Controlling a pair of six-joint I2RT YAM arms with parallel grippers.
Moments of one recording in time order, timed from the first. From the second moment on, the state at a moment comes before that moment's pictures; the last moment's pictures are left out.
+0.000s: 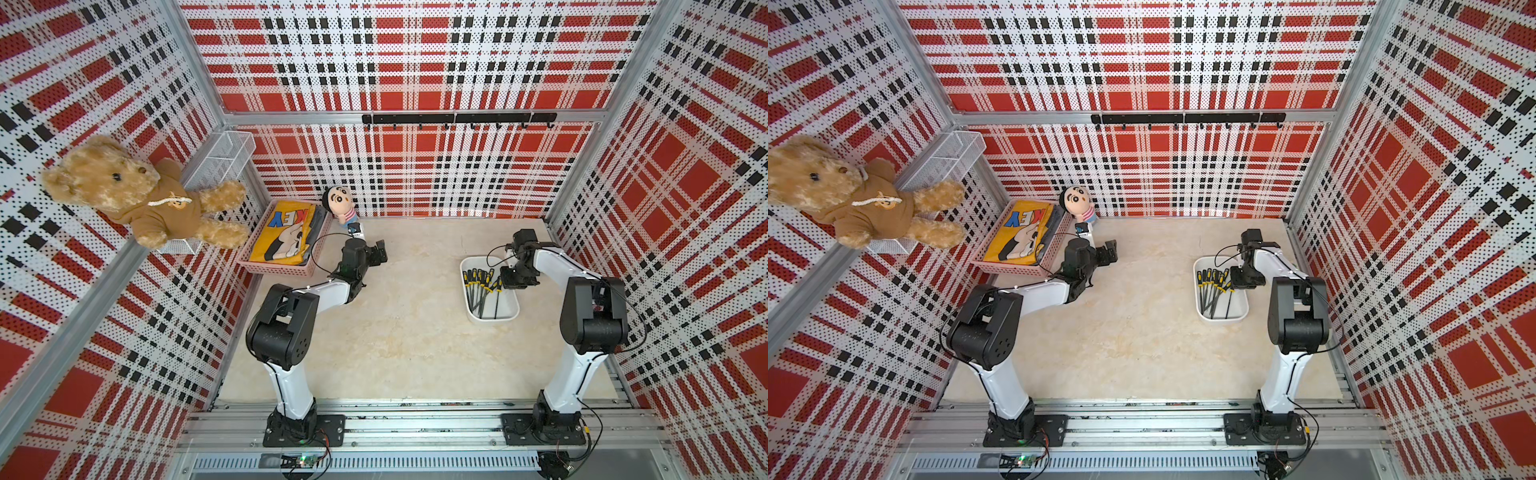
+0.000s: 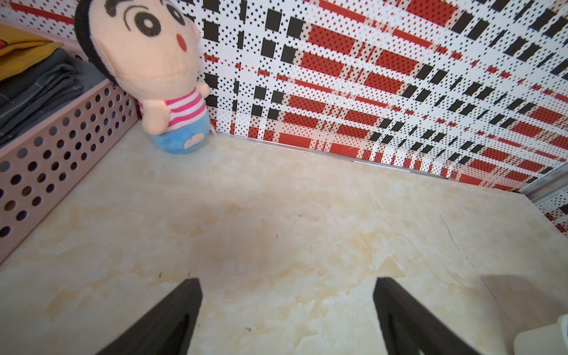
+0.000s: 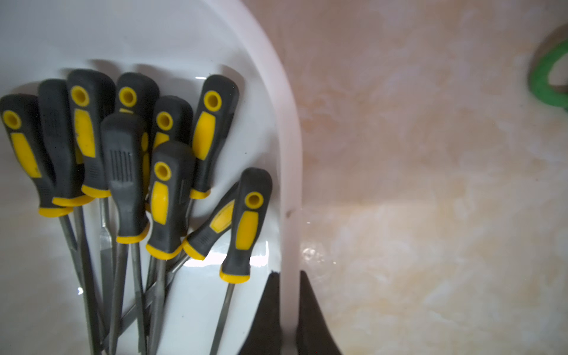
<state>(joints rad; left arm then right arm) -0.33 1.84 1.04 0.47 -0.14 -0.35 -0.03 1.91 1.41 -0.81 0.01 -0.04</state>
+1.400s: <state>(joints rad) -0.34 1.84 1.06 0.42 -0.15 -0.34 0.11 1.96 1.54 -0.76 0.13 0.20</state>
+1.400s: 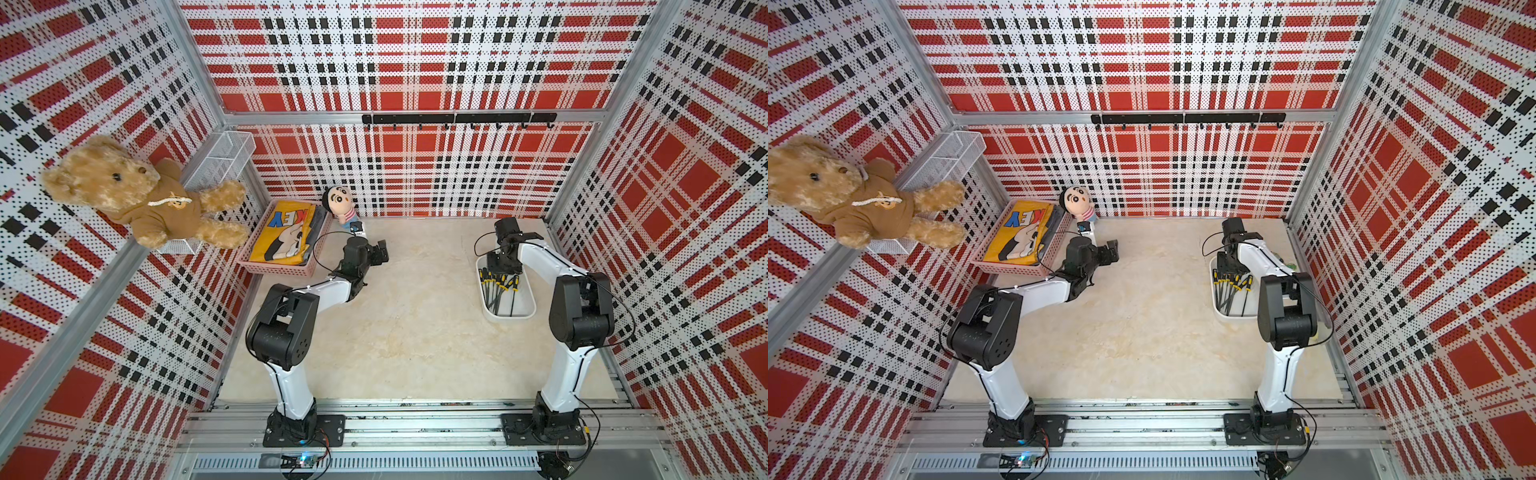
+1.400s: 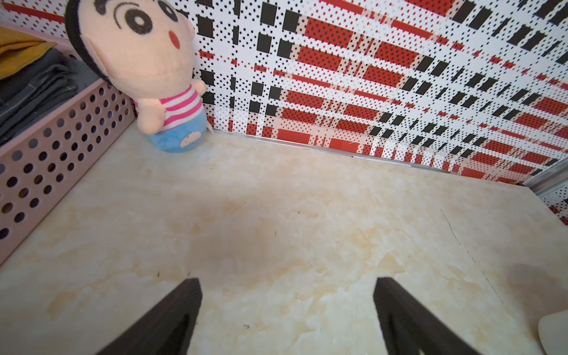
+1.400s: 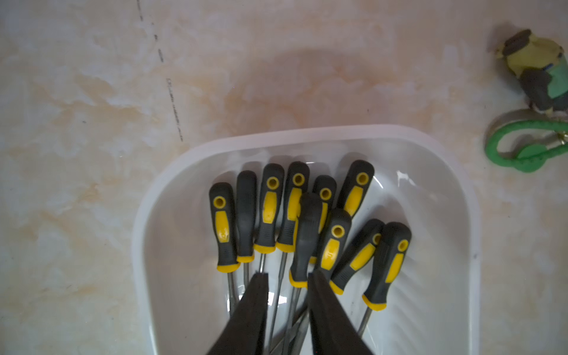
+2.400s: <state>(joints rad) -0.34 1.84 1.05 0.42 -0.16 -0.34 0.02 1.95 1.42 -0.66 0.08 0.35</state>
